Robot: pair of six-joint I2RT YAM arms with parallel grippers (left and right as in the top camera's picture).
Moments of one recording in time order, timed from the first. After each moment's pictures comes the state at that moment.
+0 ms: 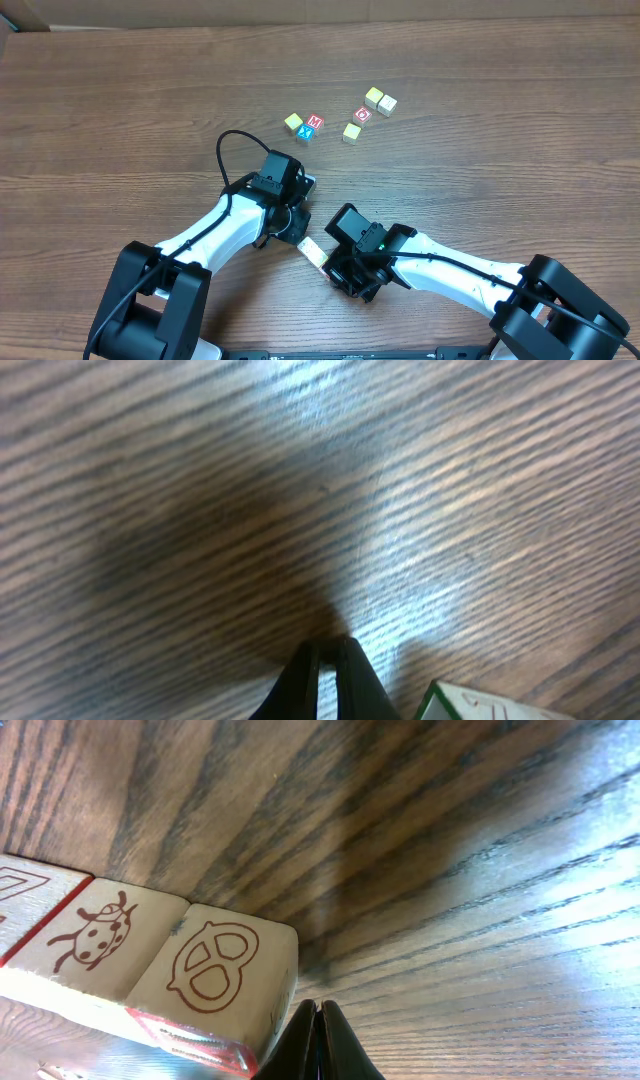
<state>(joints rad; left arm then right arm) -0.40 1.67 0.83 -0.54 0.12 0.00 0.89 1.66 0.81 -0.45 -0.37 1.61</state>
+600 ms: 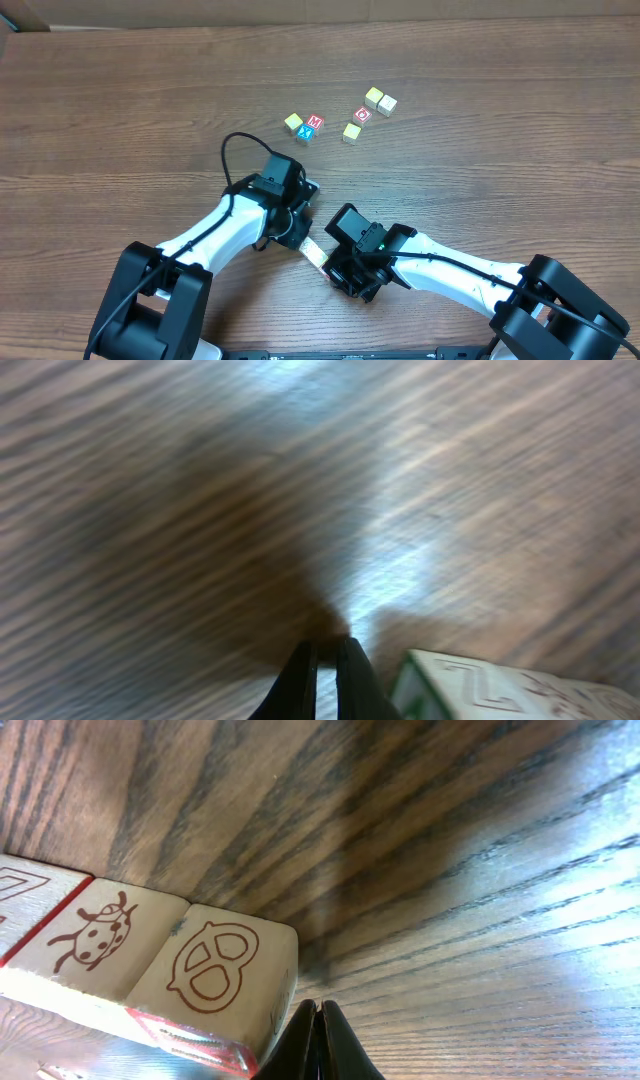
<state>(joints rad) -0.43 1.67 0.83 -0.58 0.16 0.06 0.89 1.66 0.81 -0.45 -0.37 1.61</state>
